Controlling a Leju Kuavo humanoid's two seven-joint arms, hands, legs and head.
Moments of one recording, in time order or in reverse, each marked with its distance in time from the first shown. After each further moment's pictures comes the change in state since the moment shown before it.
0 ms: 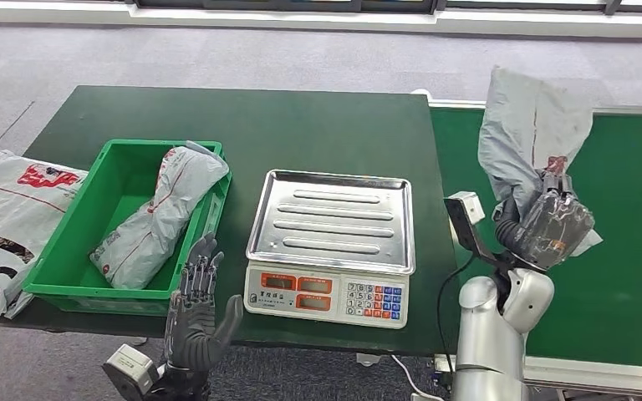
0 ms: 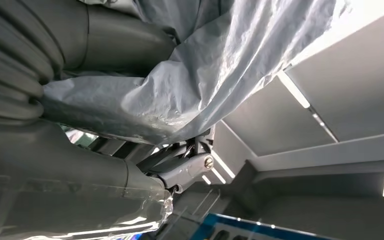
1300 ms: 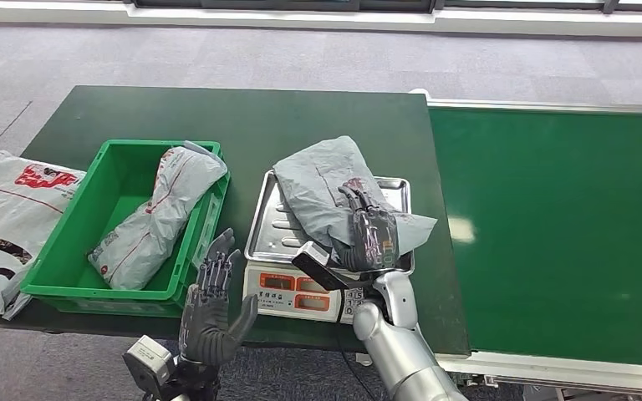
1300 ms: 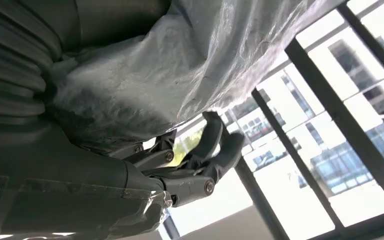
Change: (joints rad) left arm -0.043 0.010 -0.031 0.053 0.002 -0.011 0.000; right arm -0.043 0.002 0.564 0.555 -0.239 0.107 -0.017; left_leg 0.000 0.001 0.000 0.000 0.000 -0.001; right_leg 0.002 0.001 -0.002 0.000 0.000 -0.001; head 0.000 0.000
